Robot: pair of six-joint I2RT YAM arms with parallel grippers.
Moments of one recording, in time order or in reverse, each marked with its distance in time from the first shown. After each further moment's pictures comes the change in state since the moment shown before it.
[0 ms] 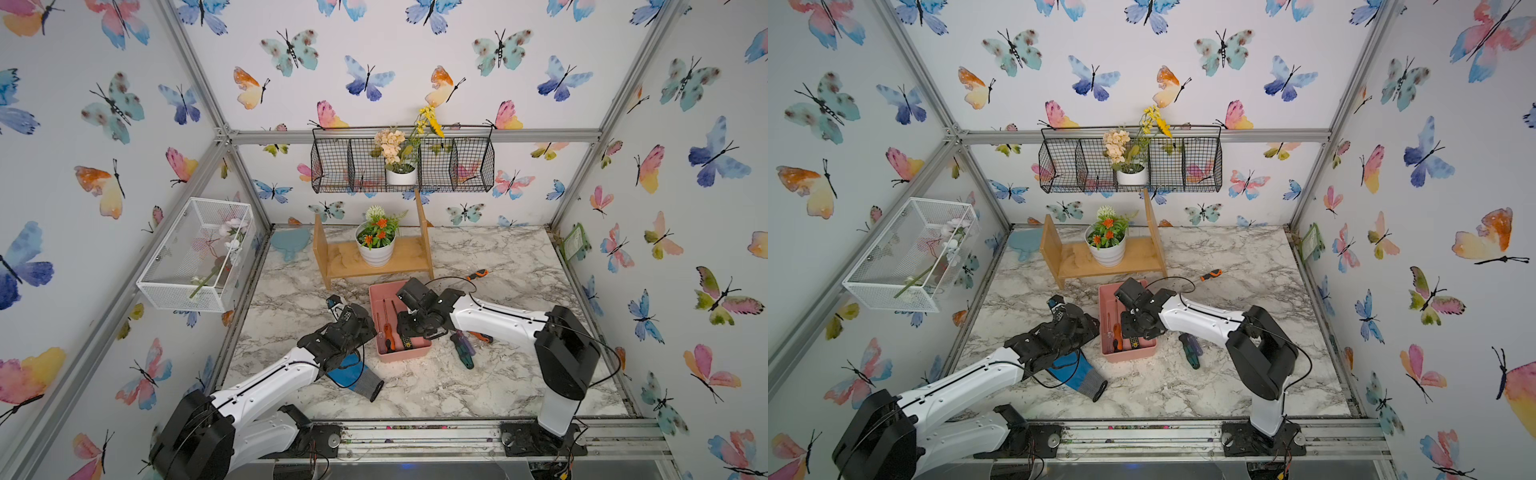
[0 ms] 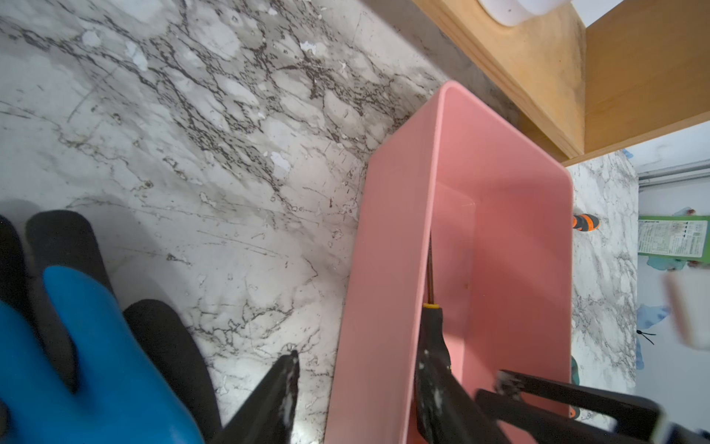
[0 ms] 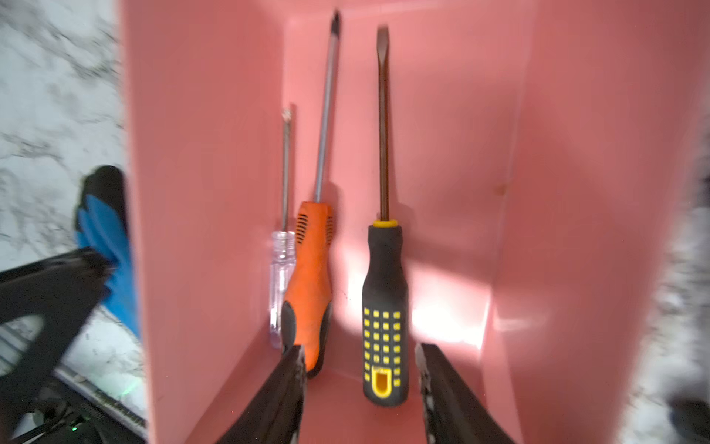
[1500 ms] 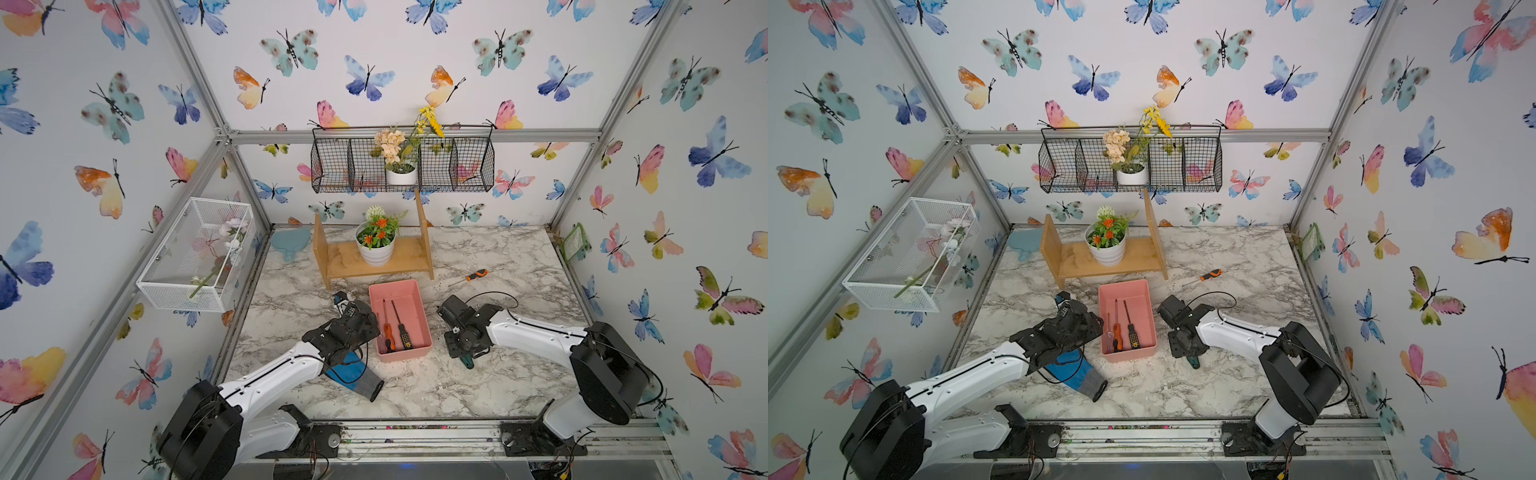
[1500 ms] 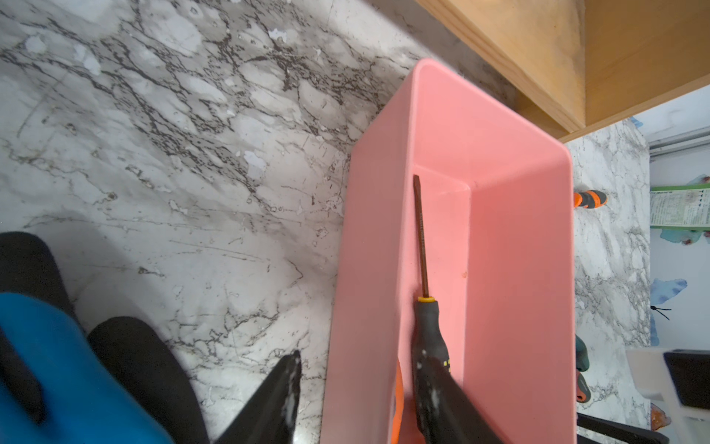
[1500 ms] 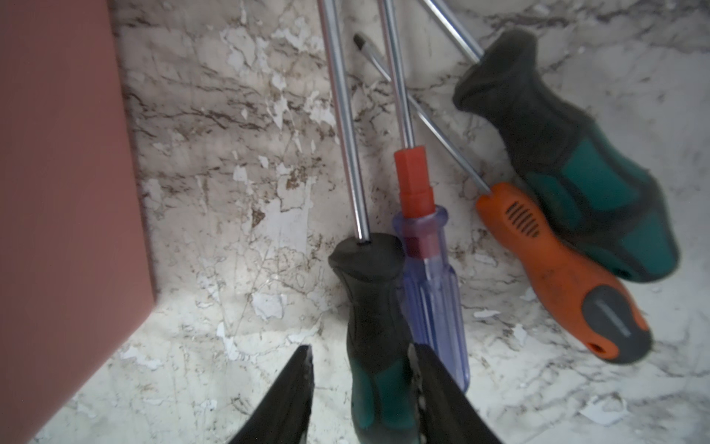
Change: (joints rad) left arm 0.000 0.058 0.038 0.005 0.033 0.062; right arm -0.139 -0.155 -0.378 -0.097 0.121 -0.175
